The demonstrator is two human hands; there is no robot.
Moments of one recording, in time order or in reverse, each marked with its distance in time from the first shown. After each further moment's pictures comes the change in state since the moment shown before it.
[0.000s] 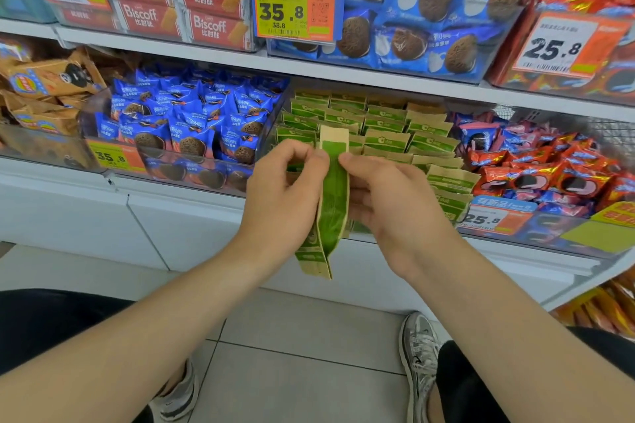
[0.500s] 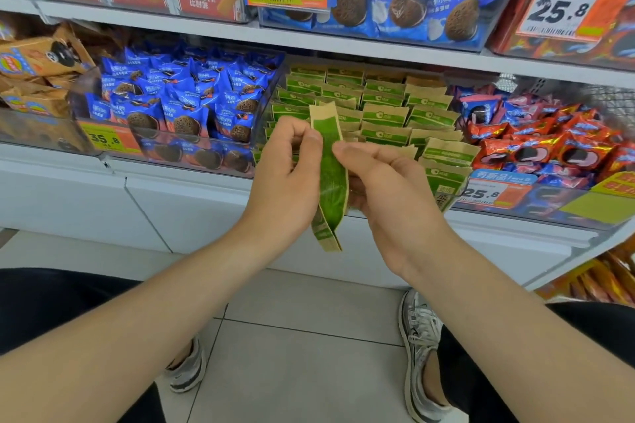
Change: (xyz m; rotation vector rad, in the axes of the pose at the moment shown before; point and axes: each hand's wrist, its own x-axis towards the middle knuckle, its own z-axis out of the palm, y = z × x) left_hand -0.006 -0.010 0.008 0.001 -0.038 0.049; right_hand -0.012 0.021 -0.002 0.082 0.021 -0.035
